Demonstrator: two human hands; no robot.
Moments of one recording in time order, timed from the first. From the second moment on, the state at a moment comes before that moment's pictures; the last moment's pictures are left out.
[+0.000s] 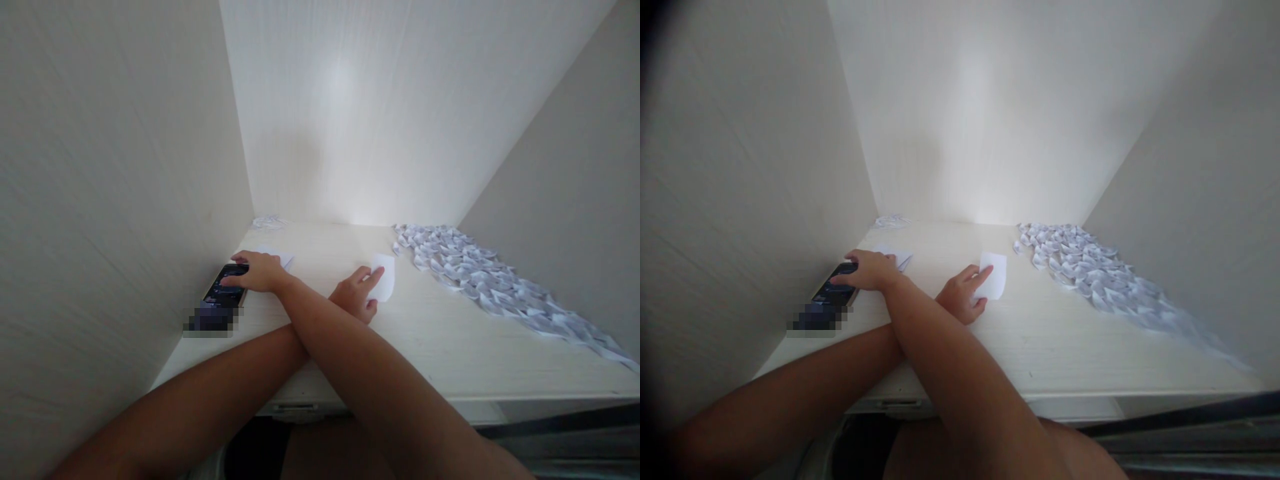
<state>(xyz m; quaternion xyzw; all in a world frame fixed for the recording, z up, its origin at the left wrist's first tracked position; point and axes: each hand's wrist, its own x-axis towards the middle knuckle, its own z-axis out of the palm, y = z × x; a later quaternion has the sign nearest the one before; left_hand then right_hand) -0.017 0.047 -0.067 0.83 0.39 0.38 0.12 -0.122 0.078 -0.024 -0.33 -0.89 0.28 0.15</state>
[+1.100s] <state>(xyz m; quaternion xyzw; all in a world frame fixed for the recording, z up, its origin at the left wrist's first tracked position) -0.017 0.041 -0.061 0.84 0.40 0.36 0.12 -0.122 0.077 -0.029 -0.31 -0.91 0.26 0.12</state>
